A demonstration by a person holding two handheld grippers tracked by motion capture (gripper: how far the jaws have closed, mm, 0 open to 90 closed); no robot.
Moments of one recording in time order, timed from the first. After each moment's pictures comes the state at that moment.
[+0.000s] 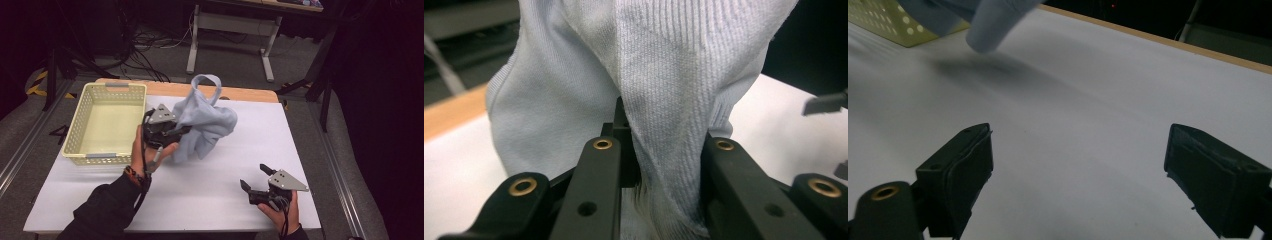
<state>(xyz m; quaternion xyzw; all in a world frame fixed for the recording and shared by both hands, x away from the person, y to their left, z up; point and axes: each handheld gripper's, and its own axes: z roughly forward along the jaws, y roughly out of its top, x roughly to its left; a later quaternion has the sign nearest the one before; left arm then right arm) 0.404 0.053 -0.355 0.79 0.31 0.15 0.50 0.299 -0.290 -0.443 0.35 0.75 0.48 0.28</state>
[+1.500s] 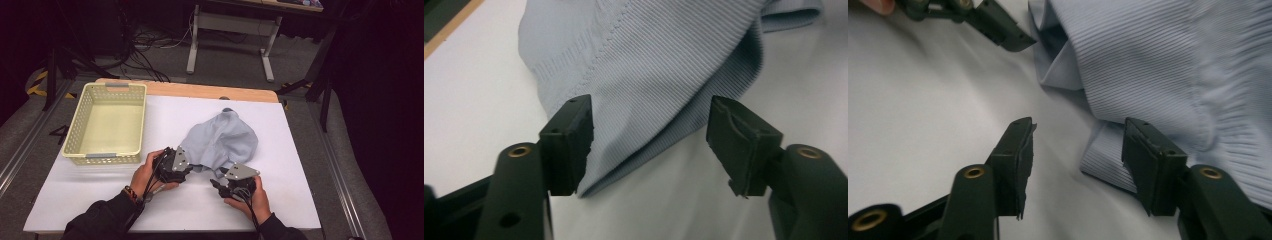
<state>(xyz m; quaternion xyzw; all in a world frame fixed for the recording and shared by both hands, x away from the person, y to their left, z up) 0.385 0.041 -0.464 0.89 0.19 0.23 0.35 0.334 -0.202 -0.461 0.27 0.86 0.38 0.21</state>
